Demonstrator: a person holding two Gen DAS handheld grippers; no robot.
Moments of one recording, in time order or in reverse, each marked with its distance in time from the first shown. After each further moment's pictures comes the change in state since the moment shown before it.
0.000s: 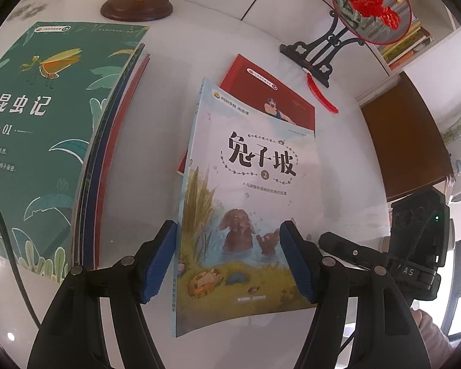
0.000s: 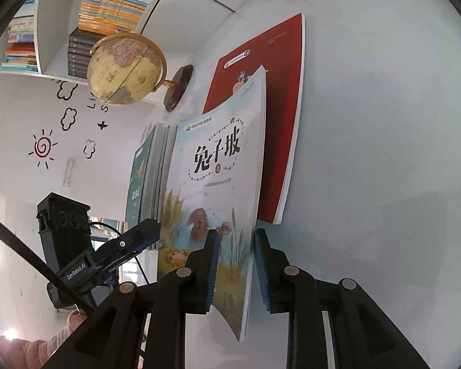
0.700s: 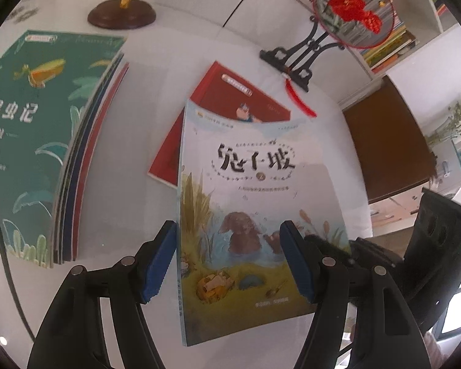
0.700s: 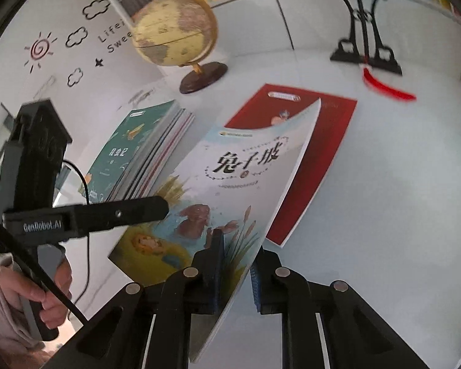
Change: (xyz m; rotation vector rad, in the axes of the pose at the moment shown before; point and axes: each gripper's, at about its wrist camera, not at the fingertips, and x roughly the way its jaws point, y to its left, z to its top) left arm -0.018 -0.018 0.000 -0.004 -0.032 -0.079; right arm -0.010 0.082 -0.020 -0.484 -0.060 -0.331
